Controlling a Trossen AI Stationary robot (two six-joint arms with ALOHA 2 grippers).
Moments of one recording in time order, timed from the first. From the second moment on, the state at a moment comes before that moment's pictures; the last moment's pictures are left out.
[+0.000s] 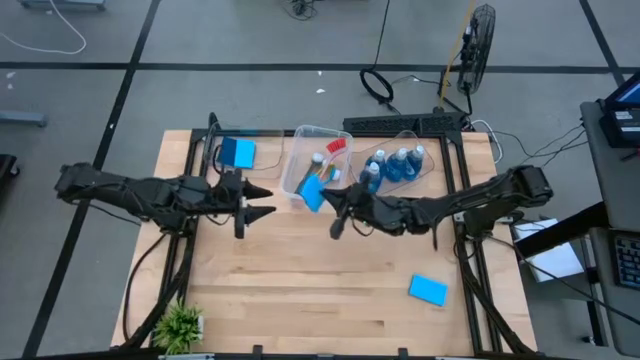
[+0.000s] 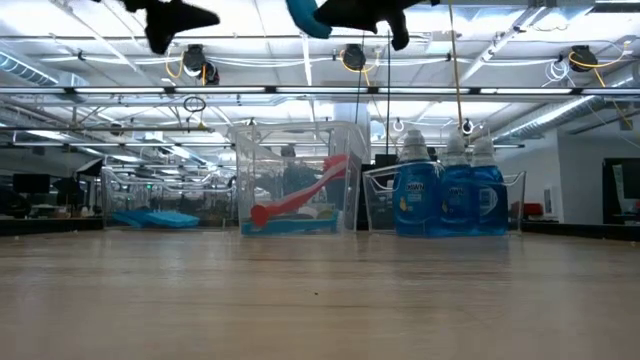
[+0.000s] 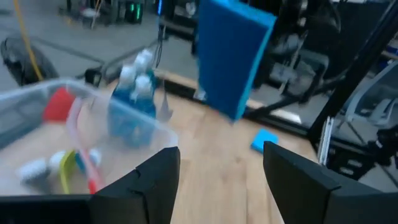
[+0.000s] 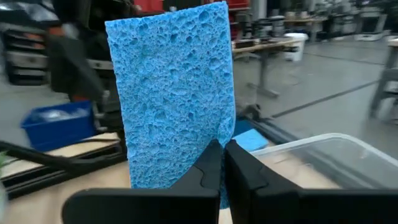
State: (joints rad) left arm -0.16 0.80 0.65 -0.03 -0.27 -0.34; right arm 0.18 1.52 1.00 0.43 0.65 0.17
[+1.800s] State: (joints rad) left arm -0.13 1.11 0.66 0.43 -0.46 -0.32; right arm 0.17 1.65 1.08 0.54 0.74 0.18
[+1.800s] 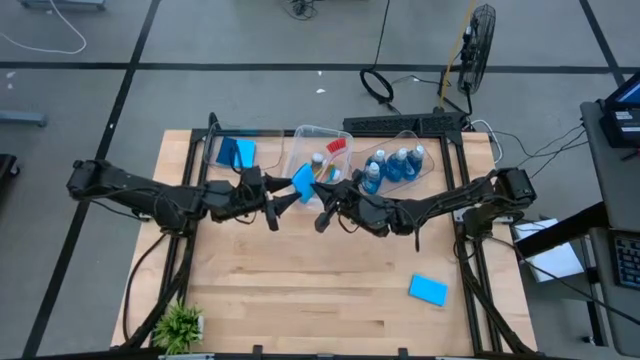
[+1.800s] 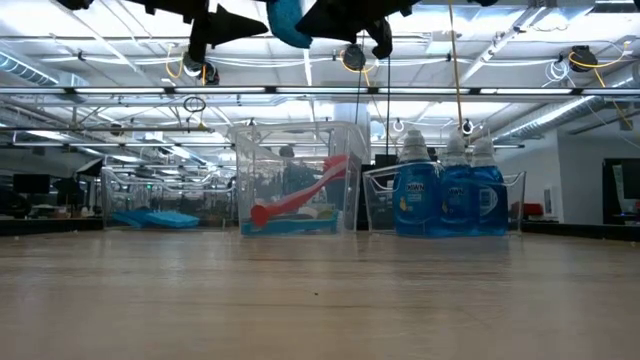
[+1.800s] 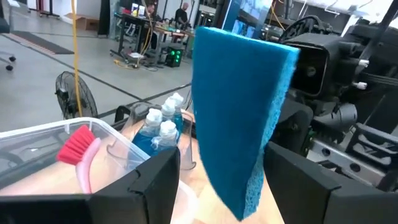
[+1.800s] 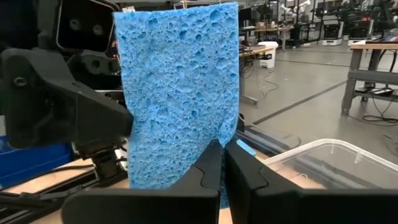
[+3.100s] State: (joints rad) left arm -0.12 1.18 0.77 0.27 -0.44 -0.47; right arm 0.17 1.65 1.08 0.45 0.77 0.14
